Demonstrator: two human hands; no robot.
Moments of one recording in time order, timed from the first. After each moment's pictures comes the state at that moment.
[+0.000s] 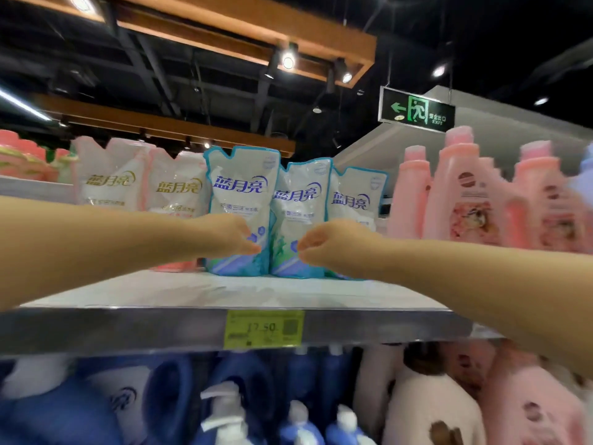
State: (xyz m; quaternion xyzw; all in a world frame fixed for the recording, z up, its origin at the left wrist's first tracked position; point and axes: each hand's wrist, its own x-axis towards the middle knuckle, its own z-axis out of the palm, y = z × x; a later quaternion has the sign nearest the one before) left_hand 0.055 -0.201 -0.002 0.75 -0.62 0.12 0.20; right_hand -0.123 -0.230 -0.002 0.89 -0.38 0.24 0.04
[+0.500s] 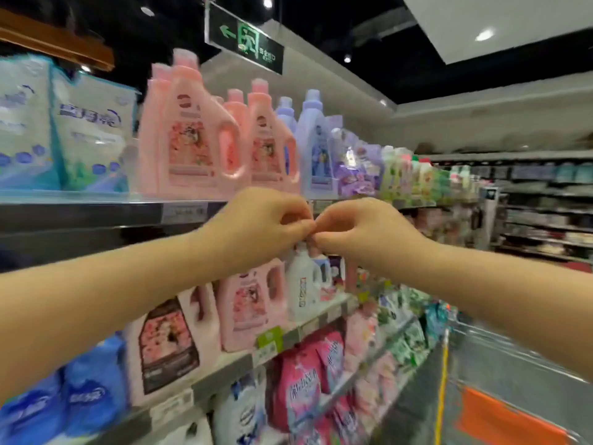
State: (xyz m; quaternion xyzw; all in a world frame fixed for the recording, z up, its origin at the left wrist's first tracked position) left_hand -0.351 -0.090 -0.075 0.30 -0.88 0.05 0.37; right_hand -0.507 -0.043 -0.075 0.76 -0.54 0.36 -0.01
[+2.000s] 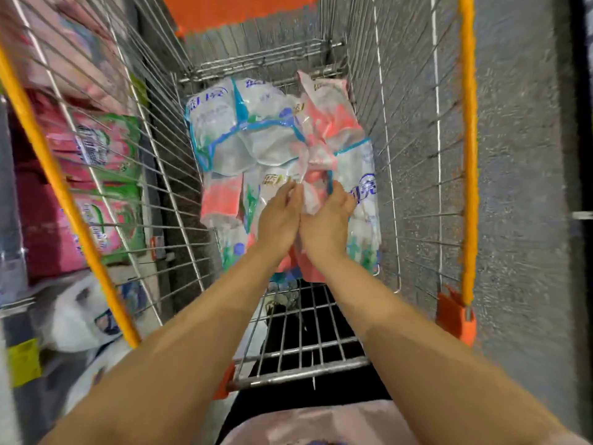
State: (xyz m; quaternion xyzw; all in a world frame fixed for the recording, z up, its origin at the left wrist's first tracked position) left_hand -0.938 -0.104 -0.728 0.41 -0.72 -0.53 -0.17; right_hand -0.958 -0.039 -0.721 -0.13 -0.86 0.39 -0.28
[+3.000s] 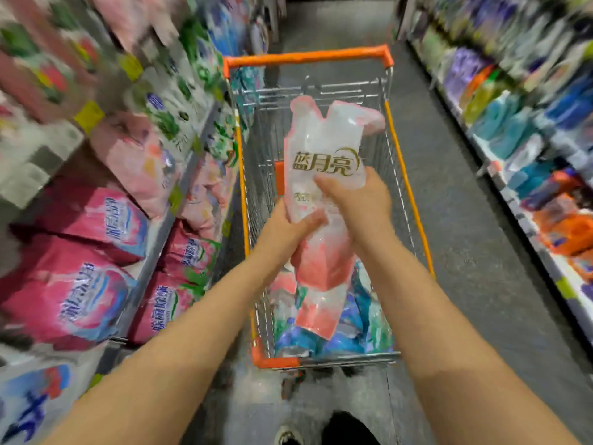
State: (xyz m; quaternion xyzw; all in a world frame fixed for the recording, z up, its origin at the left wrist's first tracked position) left_hand -0.847 -0.164 -0.476 0.20 -0.71 -0.67 0.12; right_hand -0.916 -0.066 -0.429 0.06 -0.72 0.68 -0.12
